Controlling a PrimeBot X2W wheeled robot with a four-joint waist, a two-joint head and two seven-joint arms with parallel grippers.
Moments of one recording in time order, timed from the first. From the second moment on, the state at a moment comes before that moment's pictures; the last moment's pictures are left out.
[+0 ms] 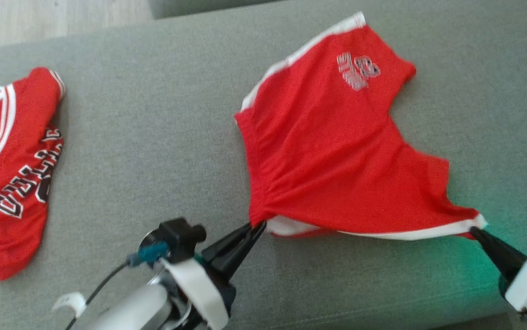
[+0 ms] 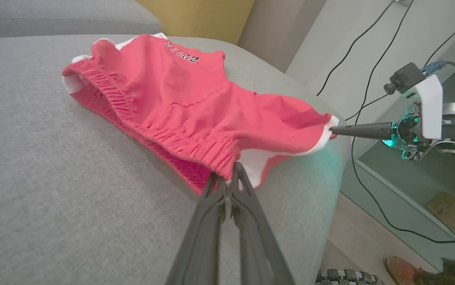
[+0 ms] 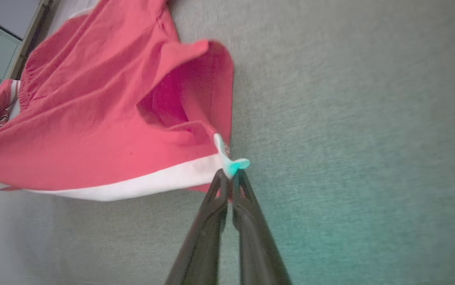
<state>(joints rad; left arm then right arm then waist) -0.38 0.37 -1.01 0.23 -0.74 -0.12 -0.26 -0.05 -0.72 0.45 0.21 1.19 0.12 0.23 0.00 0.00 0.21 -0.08</state>
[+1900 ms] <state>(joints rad) -0.21 0.47 -0.93 0.04 -0.72 -0.12 -0.25 0.34 -0.65 -0.03 -0.14 0.77 0.12 0.09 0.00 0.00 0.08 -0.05</state>
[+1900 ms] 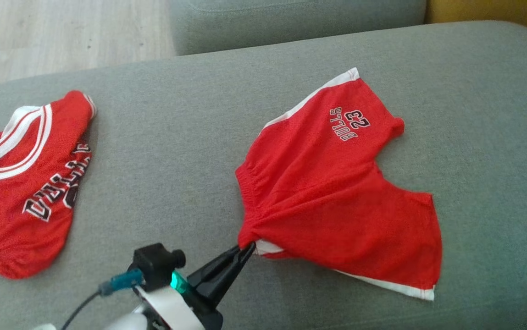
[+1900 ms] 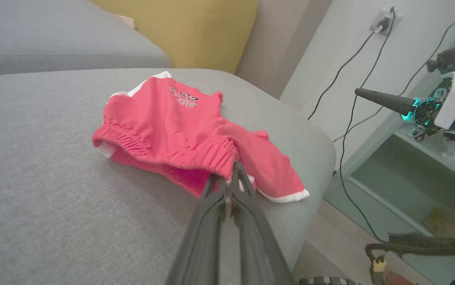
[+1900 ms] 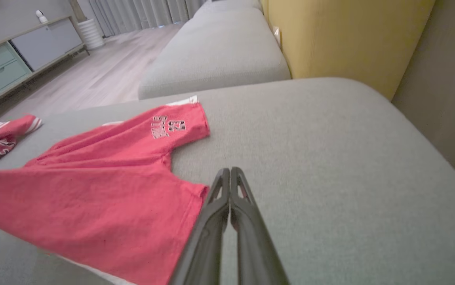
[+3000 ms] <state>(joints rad) -0.42 0.45 -0.98 0.13 -0.73 -0.12 -0.24 0.30 -0.47 0.22 0.01 0.71 0.12 0.33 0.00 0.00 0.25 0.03</state>
